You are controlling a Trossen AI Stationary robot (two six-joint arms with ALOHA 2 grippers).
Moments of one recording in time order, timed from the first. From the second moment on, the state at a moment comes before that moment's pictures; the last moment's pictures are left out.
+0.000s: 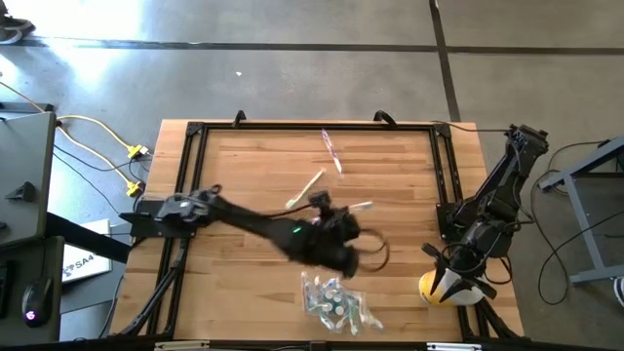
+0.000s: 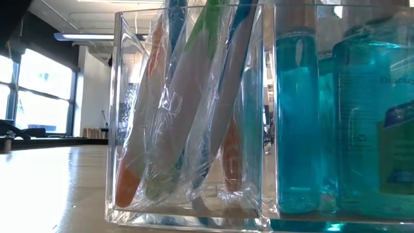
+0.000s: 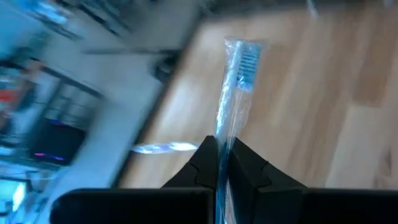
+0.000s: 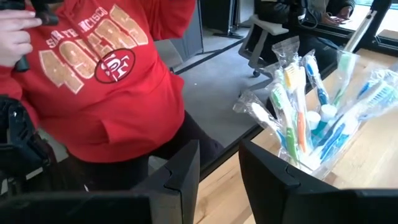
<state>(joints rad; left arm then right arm) -0.32 2.25 2.36 -1.15 -0.96 -0.33 0.98 0.76 0.65 -0.24 0.03 0.14</state>
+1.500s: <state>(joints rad) -0.85 2.18 1.95 -0.55 -1.56 -0.74 1.00 0.77 0.65 -0.23 0.02 0.05</state>
